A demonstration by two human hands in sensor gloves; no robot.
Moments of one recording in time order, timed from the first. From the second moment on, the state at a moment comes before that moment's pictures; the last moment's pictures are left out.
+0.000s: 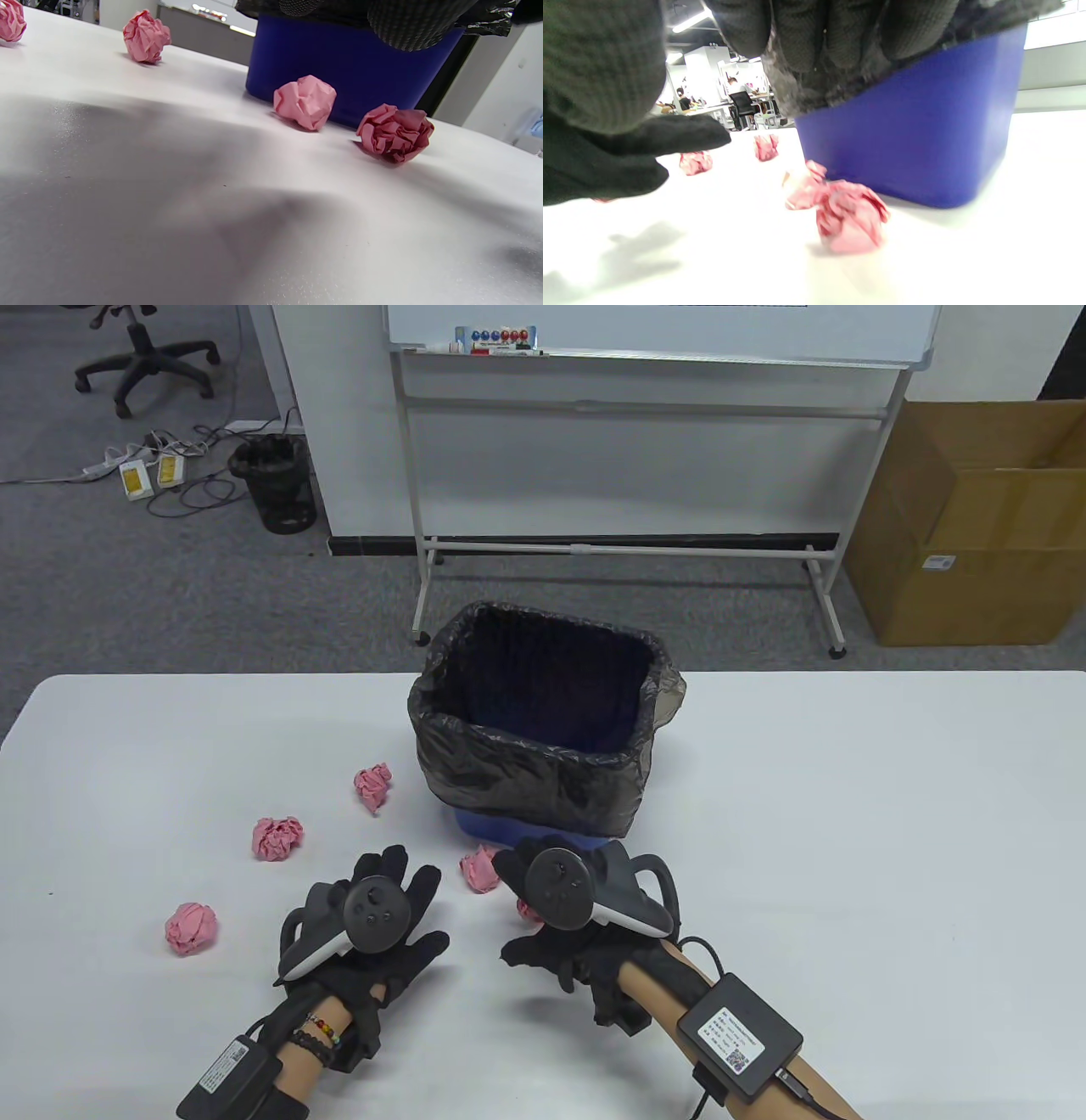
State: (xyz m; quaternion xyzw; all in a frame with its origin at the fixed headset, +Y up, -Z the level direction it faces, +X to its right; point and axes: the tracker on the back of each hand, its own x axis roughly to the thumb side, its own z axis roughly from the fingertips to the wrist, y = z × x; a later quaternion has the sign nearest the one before) left_hand -0.221 -0.729 -0.355 -0.10 -0.14 0.12 0.98; right_hand 0.021 -0.669 -0.356 0.23 0.04 0.97 0.09
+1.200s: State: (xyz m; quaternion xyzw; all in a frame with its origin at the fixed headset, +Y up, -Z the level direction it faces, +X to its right) left_hand -0.224 -0.729 -0.357 -0.10 -0.14 0.12 0.98; right_hand 0.003 -0.748 -0.396 0.12 -0.03 0.99 -0.02
